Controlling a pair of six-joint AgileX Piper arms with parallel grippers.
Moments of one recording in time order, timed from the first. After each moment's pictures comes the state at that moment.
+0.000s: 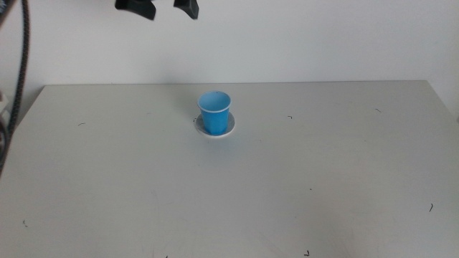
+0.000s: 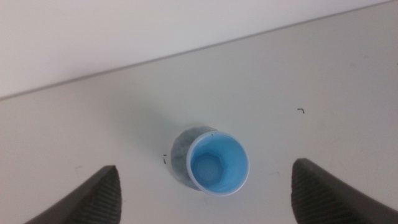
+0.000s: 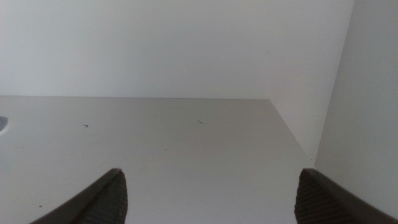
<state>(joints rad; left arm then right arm) -0.26 2.09 -2.41 -0.21 1.25 0.01 -0.05 -0.02 0.03 -0.03 0.14 0.03</state>
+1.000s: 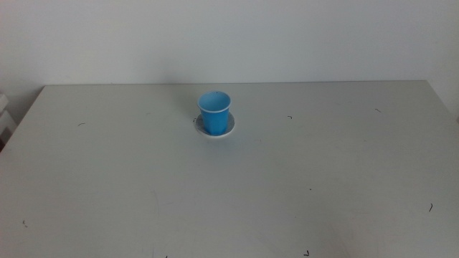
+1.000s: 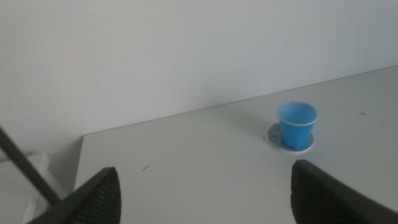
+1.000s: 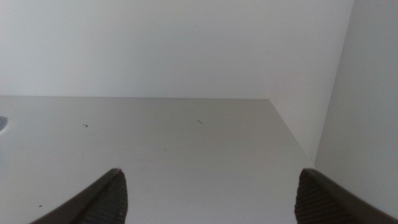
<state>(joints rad) -0.13 0.56 -0.82 -0.05 0.61 0.14 -0.05 -0.02 0.03 -0.03 0.14 0.03</state>
